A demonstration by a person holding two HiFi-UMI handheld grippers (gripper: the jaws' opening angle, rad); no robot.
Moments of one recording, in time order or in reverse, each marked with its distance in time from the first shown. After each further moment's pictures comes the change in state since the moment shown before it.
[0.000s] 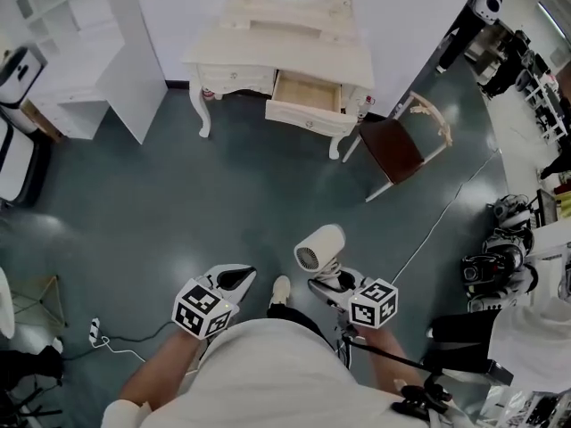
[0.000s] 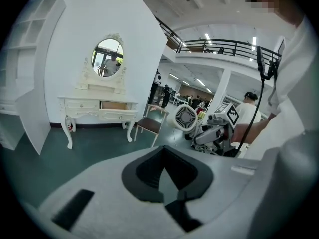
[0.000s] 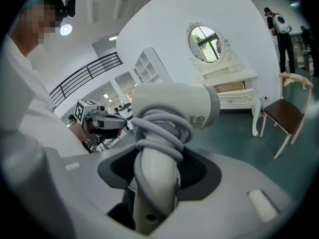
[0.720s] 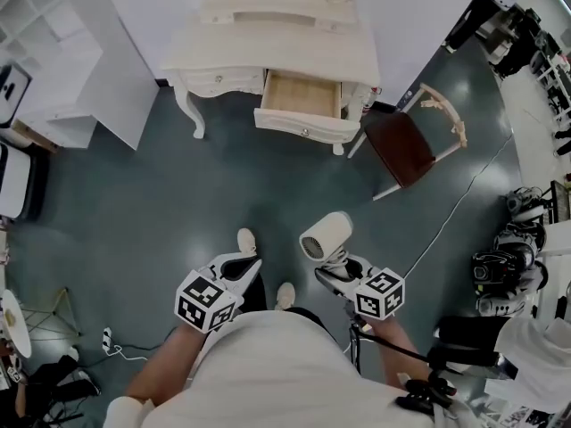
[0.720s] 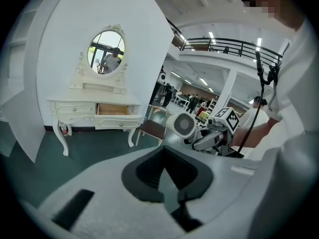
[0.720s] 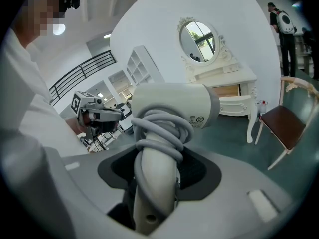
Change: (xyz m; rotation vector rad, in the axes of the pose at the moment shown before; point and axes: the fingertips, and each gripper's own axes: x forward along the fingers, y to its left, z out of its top) left arm 0.113 0.086 0.108 -0.015 0.022 -0.005; right arm 0.033 -0.143 0.091 0.009 0.026 -0.030
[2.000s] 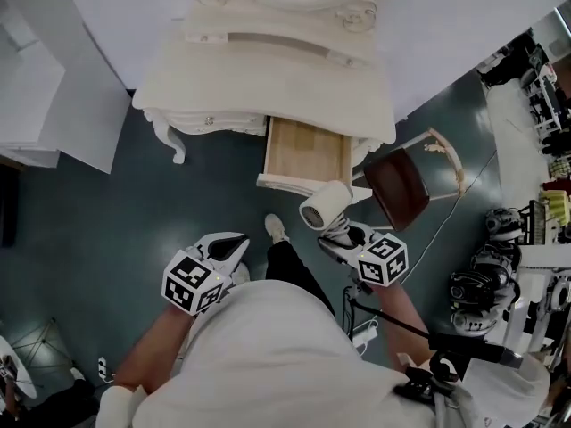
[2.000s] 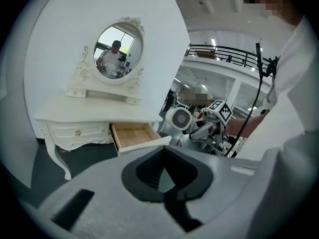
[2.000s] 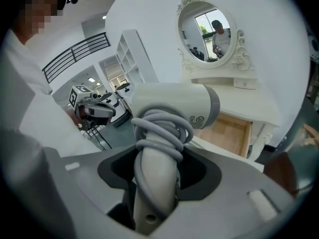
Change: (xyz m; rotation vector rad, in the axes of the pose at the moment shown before) left arm 0.079 0.309 0.182 -0.012 -0.031 -0.059; right arm 0.192 -0.187 0.272 -0.120 0.138 -0.098
